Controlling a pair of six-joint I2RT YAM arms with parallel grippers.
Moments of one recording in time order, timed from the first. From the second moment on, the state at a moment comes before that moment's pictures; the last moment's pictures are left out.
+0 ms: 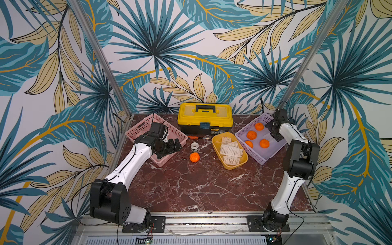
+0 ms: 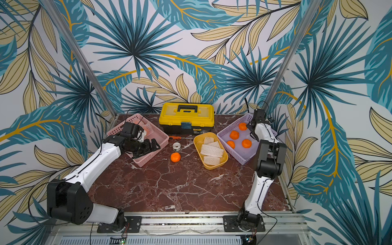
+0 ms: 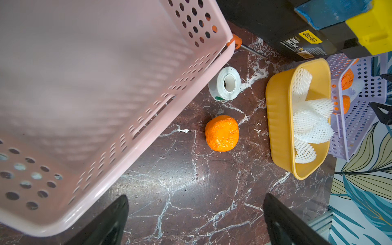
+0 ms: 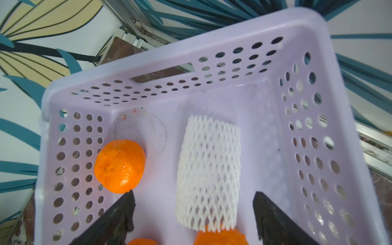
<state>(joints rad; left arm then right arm) -0.22 1.43 1.18 -0.80 0.32 -0.53 -0.27 2.11 1.72 -0.57 0.25 0.80</state>
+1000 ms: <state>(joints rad) -0.21 1.44 1.18 -0.80 0.32 -0.53 -0.24 1.84 1.45 -0.44 0.10 0.75</state>
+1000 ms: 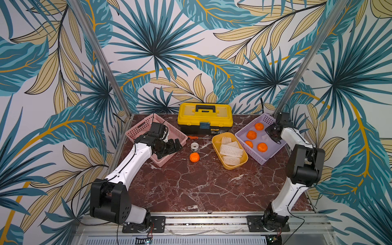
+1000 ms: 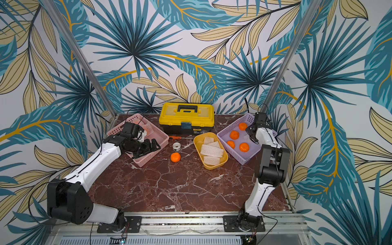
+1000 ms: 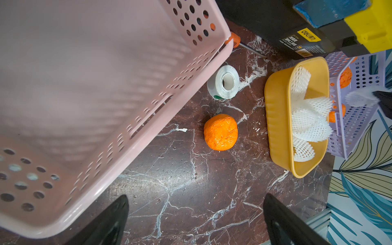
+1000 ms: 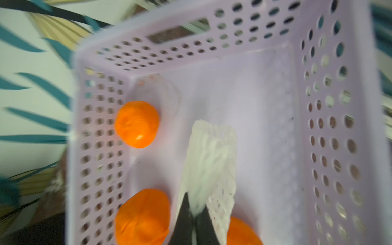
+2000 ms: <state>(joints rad) -0.21 1.41 1.18 -0.80 0.27 -0.53 0.20 1.77 1.08 -0.03 -0.24 0.91</state>
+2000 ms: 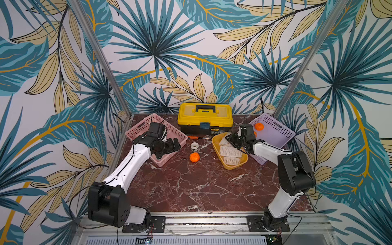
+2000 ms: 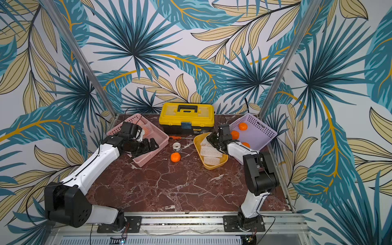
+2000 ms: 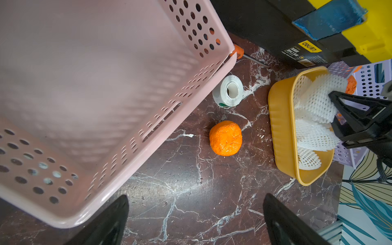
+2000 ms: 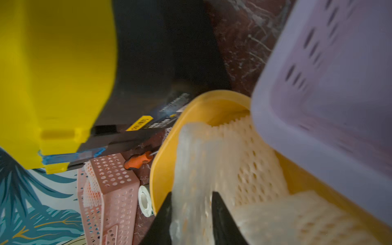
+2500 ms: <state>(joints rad) -0.21 1.41 1.18 -0.80 0.27 -0.53 0.25 1.66 1.12 -0.25 -0.03 0.74</state>
